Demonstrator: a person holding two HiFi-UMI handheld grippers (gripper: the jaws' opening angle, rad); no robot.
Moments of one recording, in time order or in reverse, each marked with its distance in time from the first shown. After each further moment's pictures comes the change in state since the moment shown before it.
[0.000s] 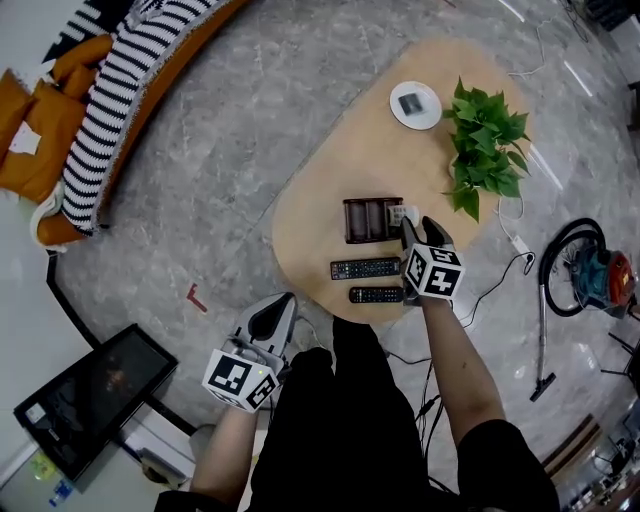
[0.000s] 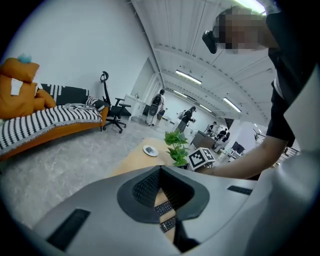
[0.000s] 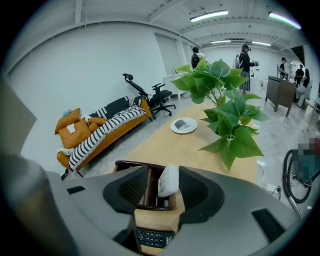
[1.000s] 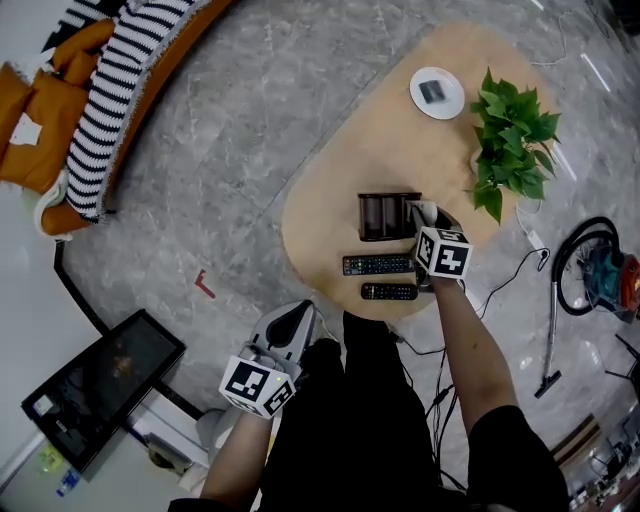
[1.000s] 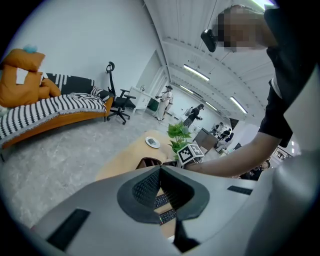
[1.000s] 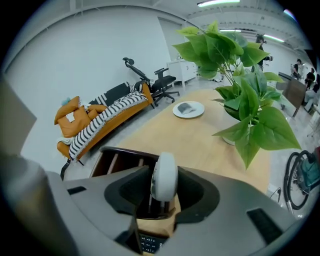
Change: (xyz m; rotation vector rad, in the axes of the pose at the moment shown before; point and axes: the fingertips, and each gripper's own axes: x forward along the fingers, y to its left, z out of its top) left arm 0.012 0.001 -0.027 -0.069 0.074 0.024; right arm 0.058 -0.005 -0.027 -0.042 0.147 0.020
